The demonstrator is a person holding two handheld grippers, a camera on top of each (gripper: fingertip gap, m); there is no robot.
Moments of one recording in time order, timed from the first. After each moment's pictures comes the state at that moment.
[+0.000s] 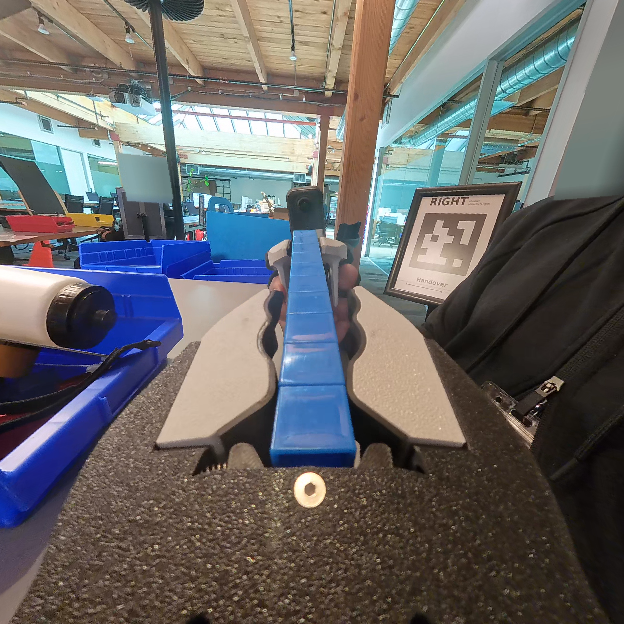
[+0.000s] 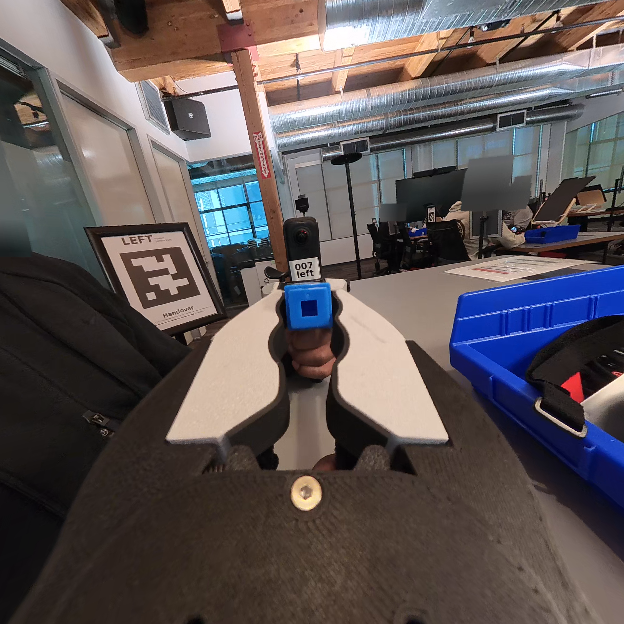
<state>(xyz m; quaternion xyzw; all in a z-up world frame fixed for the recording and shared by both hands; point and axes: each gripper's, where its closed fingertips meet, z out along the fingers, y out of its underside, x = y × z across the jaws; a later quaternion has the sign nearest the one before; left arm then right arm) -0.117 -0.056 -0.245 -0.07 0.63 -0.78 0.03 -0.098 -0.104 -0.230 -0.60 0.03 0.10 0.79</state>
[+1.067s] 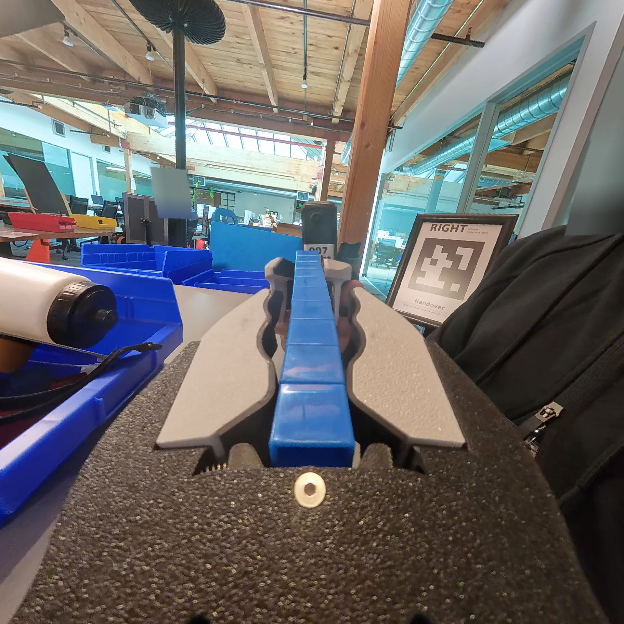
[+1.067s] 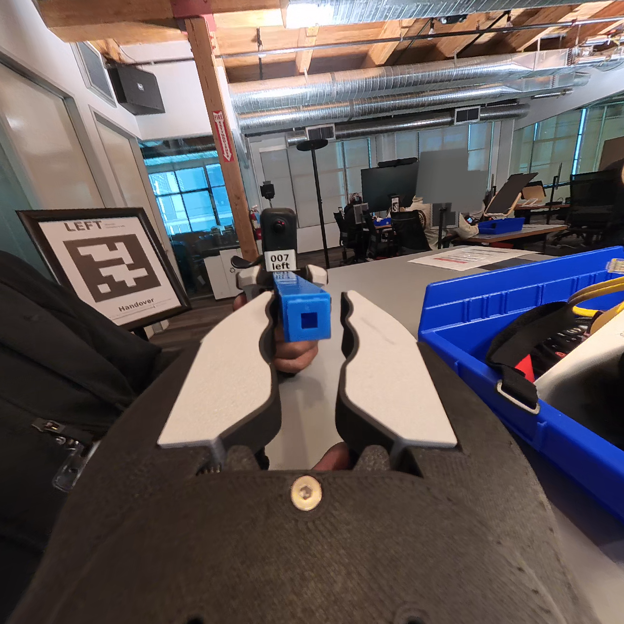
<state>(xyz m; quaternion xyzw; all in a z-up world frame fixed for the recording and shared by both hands) -0.110 -0.055 -0.239 -0.09 0.60 -0.79 0.01 -0.087 -0.099 -0.236 -0.62 0.06 0.04 0.78</state>
